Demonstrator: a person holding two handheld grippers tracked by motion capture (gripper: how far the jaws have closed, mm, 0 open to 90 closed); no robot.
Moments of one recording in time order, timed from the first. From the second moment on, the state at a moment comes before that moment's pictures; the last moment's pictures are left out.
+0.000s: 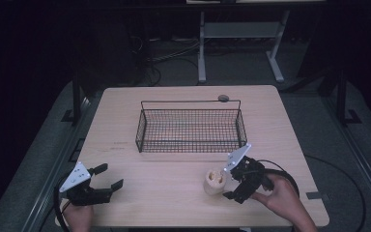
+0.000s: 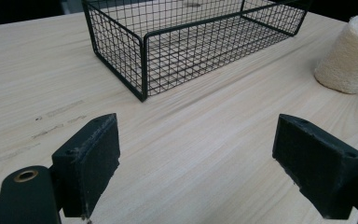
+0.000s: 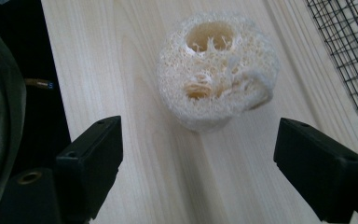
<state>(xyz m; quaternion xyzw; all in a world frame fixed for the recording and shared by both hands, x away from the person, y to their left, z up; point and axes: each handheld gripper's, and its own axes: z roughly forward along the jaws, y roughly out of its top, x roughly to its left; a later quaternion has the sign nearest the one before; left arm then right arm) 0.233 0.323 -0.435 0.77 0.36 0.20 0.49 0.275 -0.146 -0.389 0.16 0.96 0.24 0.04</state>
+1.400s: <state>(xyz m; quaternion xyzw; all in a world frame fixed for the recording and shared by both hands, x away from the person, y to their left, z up) 0.233 0.323 -0.435 0.76 0.36 0.20 0.50 0.301 -0.111 -0.391 0.14 0.97 0.21 0.02</state>
